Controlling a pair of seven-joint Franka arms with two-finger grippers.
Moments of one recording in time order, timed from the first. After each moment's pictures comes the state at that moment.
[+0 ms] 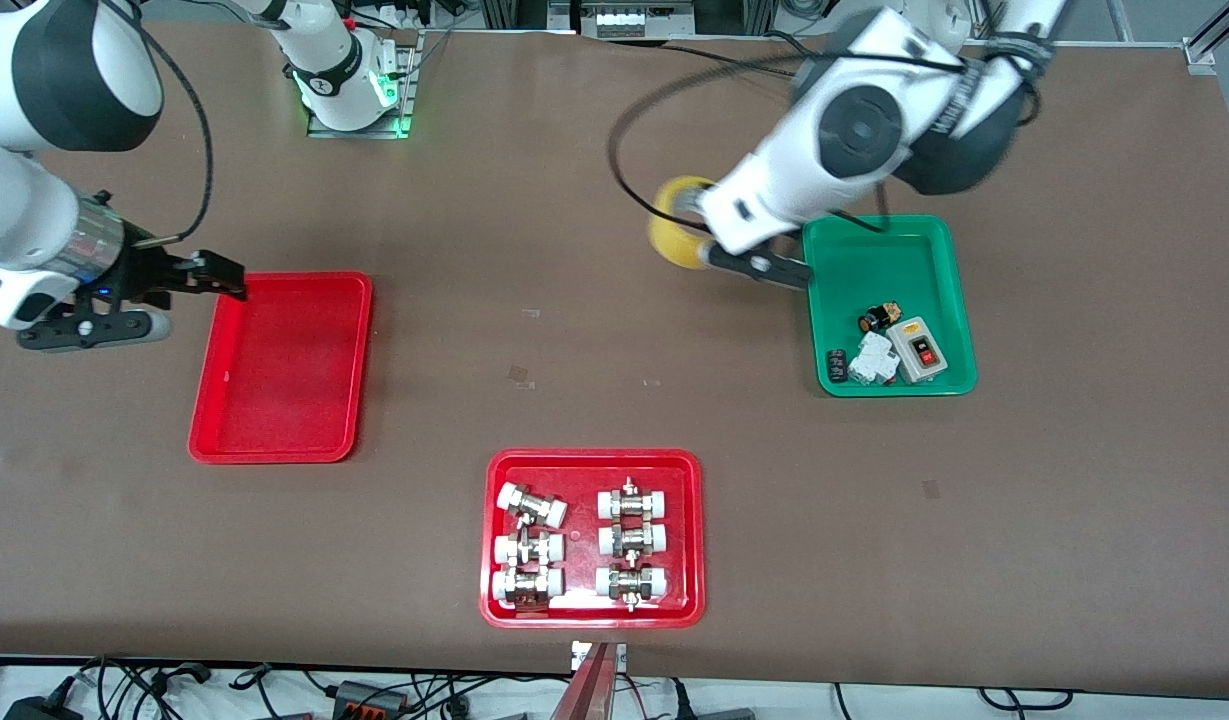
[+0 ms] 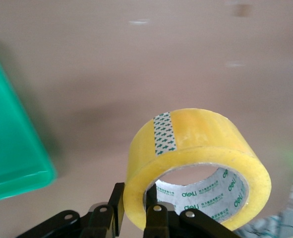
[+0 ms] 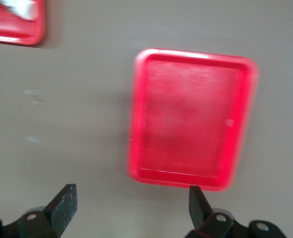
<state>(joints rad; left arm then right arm) -0.21 0.27 -0.45 -1.61 -0.26 1.68 -0.42 0.13 0.14 -0.03 -1.67 0.10 1.69 -0.04</state>
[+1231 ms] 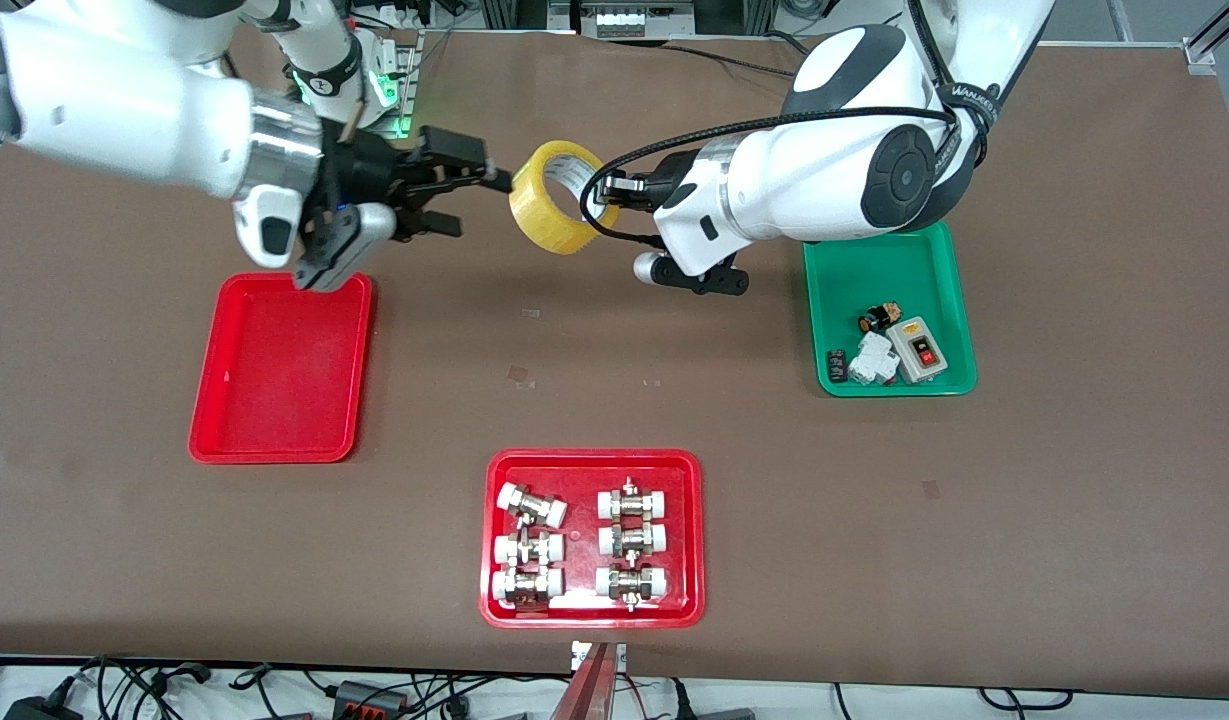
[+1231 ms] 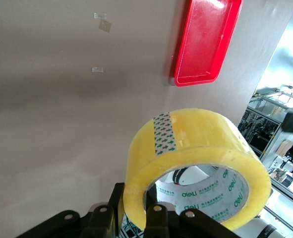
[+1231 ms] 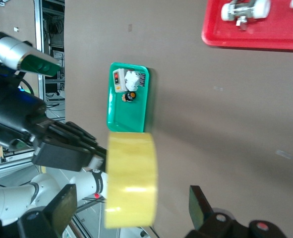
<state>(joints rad) -0.22 0.43 -0.44 -1.34 -0.64 1.74 -0.56 0.43 0.17 -0.02 -1.52 0.79 1.77 0.08</state>
